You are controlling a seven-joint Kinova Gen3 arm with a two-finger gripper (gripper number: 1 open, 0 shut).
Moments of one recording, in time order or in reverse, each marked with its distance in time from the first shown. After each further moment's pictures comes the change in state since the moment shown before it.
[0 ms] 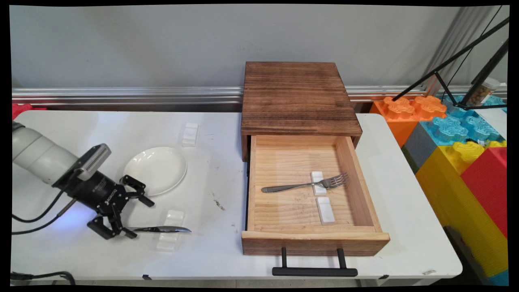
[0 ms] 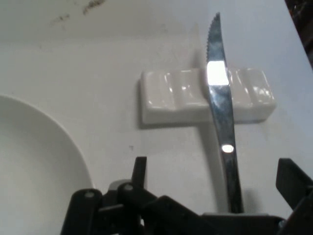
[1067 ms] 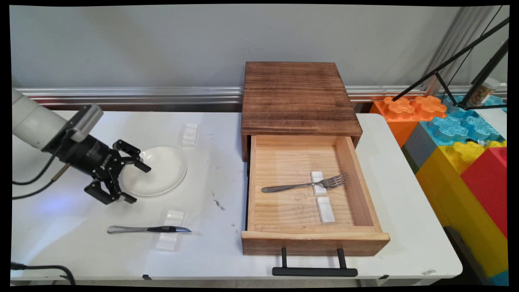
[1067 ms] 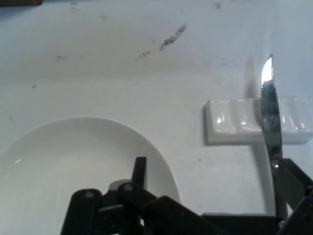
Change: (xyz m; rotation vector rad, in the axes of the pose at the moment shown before) arm 0.050 -0.020 -0.061 0.119 -0.031 0.002
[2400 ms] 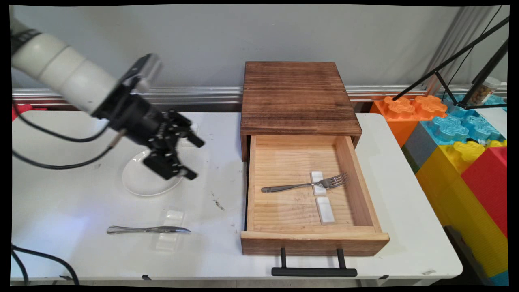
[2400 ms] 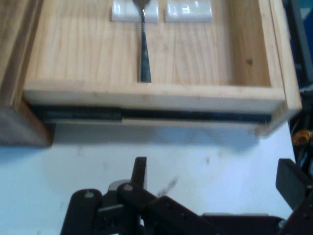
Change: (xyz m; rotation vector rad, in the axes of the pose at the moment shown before) arm 0.181 0.007 0.004 0.019 0.051 -0.090
